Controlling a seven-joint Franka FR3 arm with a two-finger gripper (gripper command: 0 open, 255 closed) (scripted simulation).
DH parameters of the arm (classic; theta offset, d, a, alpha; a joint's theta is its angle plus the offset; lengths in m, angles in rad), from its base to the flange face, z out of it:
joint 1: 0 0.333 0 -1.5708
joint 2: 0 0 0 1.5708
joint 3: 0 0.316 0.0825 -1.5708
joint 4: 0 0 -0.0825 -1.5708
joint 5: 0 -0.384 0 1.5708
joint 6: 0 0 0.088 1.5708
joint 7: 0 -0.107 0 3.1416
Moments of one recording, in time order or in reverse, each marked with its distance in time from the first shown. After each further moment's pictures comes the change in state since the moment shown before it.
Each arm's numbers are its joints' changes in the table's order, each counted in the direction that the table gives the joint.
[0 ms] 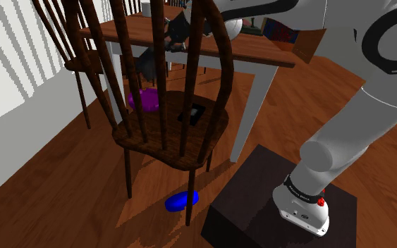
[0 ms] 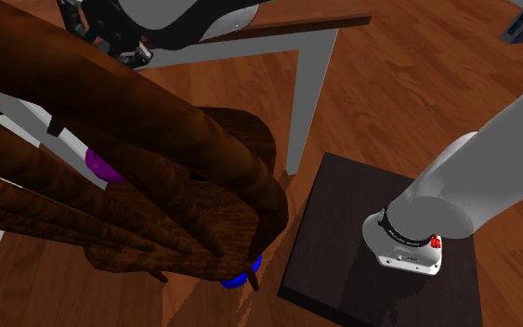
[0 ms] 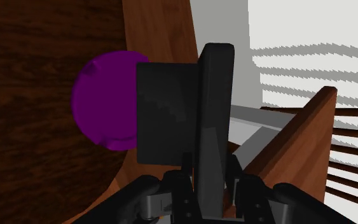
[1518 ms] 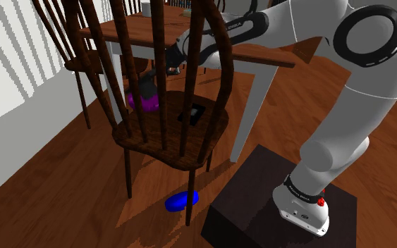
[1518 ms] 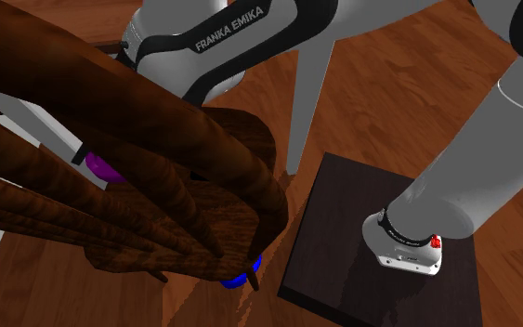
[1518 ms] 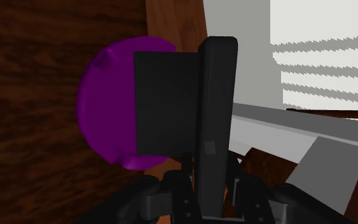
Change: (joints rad) arm 0.007 0.187 0.028 0.083 0.040 -0.252 0.038
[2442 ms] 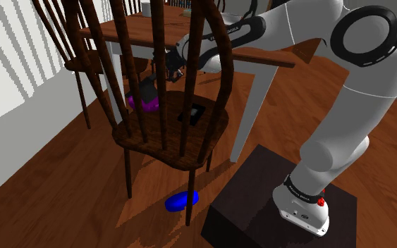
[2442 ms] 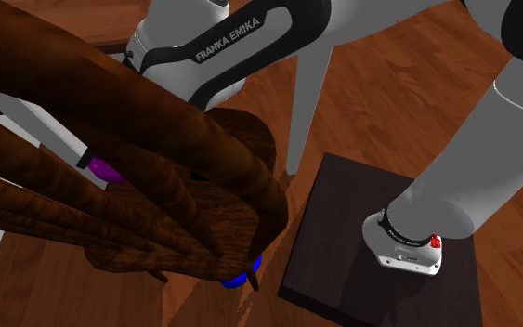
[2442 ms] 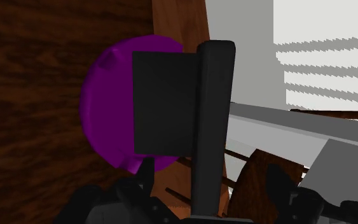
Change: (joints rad) arm 0.001 0.021 0.004 0.019 -0.006 -0.040 0.014
